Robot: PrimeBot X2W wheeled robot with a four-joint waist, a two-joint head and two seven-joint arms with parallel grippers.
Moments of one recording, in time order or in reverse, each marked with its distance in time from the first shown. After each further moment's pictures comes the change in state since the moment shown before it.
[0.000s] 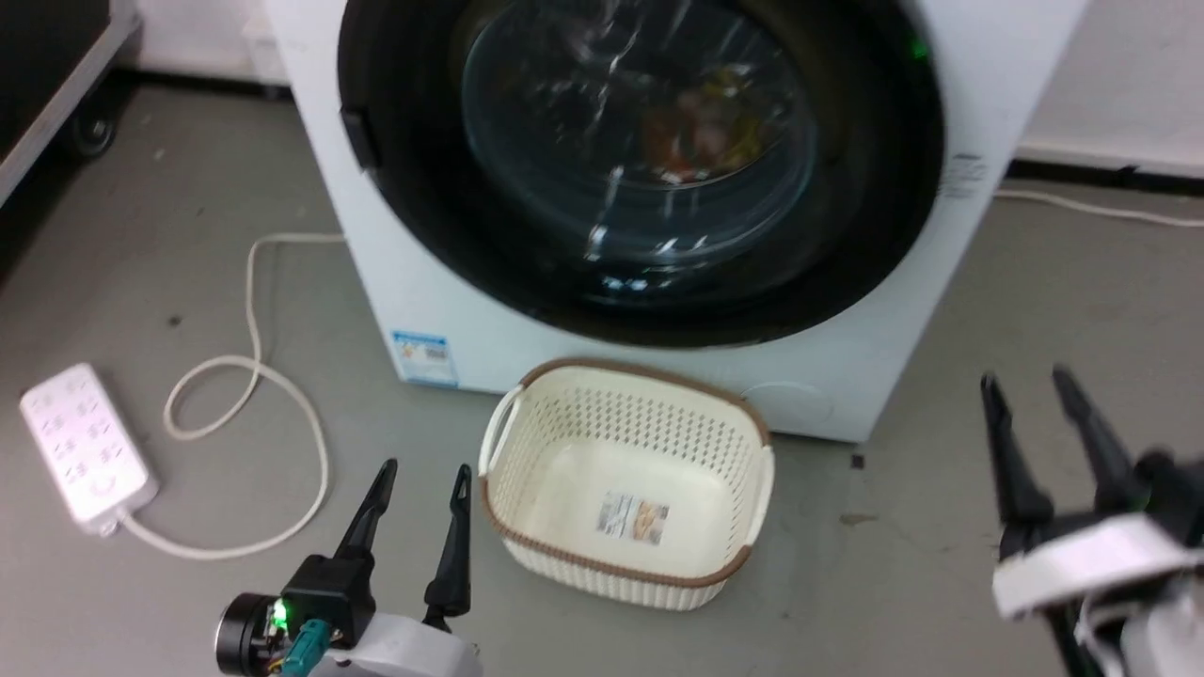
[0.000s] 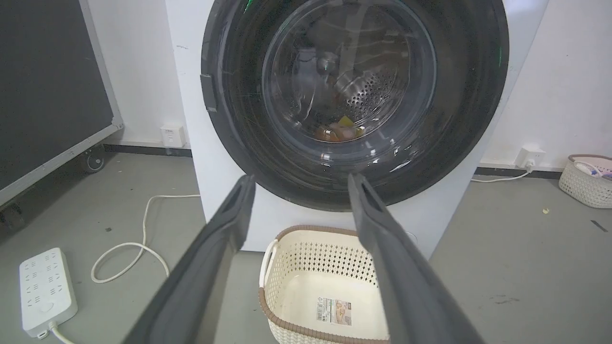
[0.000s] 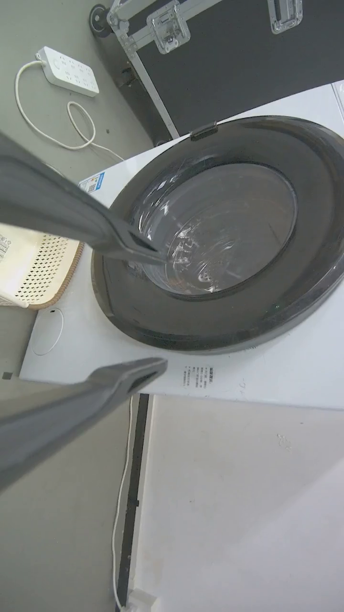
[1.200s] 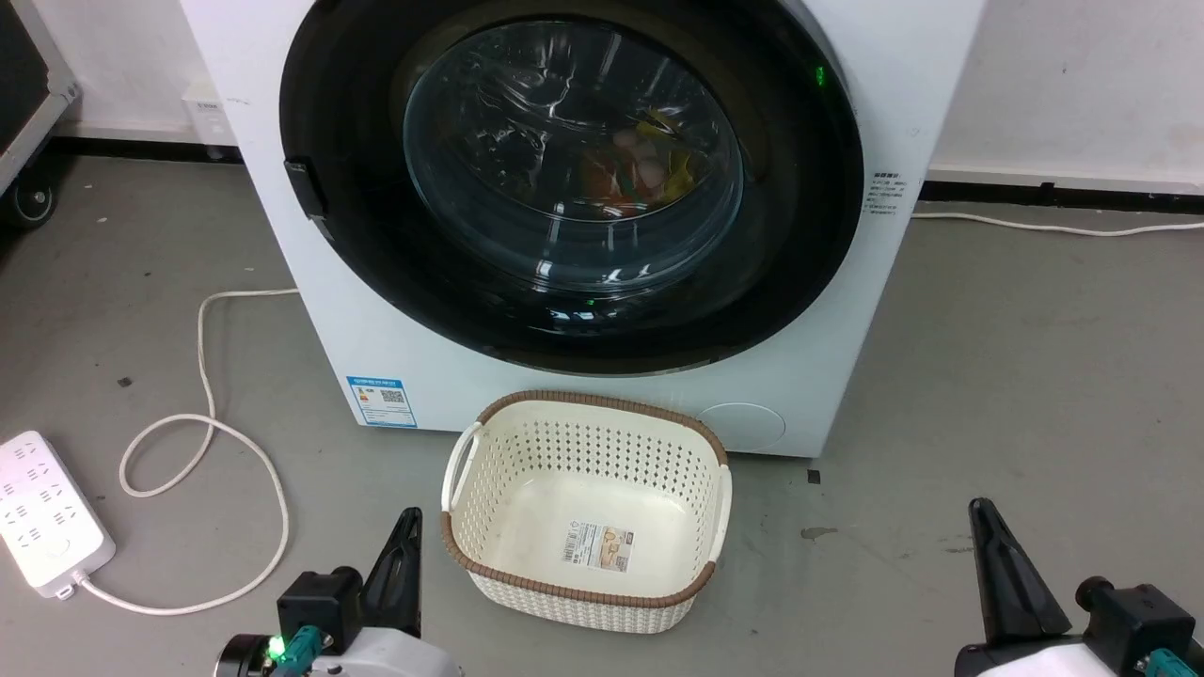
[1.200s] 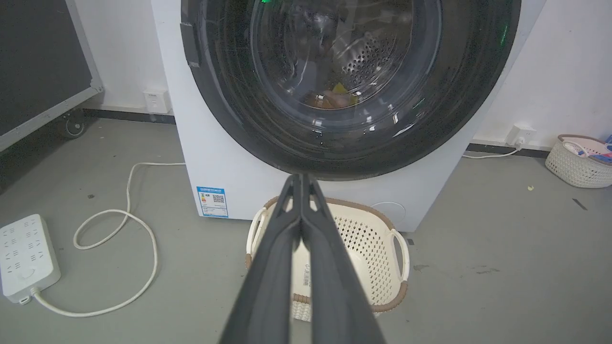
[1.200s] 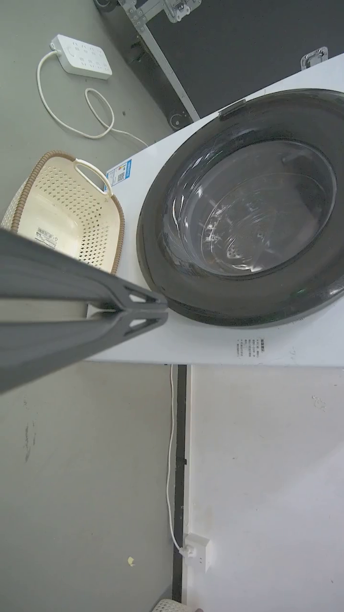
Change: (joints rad) left arm -0.011 -0.001 0.043 0.176 -0.047 -0.007 0.012; right arm 0.279 0.179 -0.065 -0.136 -0.155 0.000 0.011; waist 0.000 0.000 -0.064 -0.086
